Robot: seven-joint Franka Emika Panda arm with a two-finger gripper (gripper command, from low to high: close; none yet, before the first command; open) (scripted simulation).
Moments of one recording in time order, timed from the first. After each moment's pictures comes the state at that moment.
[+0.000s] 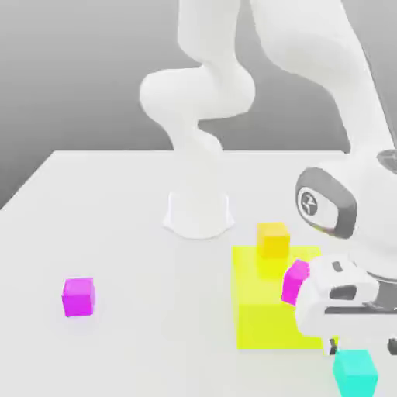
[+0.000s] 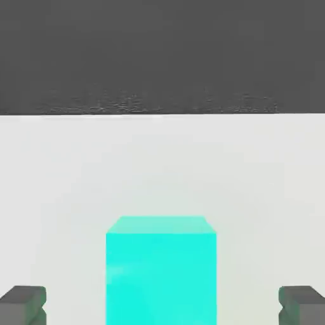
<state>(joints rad) 0.31 0.50 0.14 -2.27 -0.18 2.77 1.39</state>
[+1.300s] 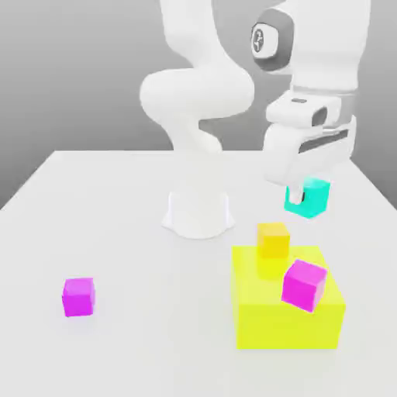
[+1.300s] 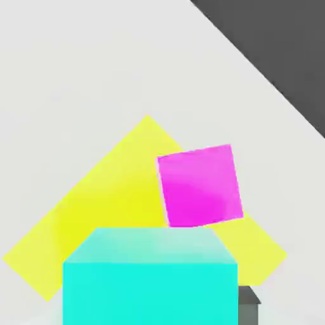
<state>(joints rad) 0.36 -0.57 0.12 -2.82 0.02 2.28 0.36</state>
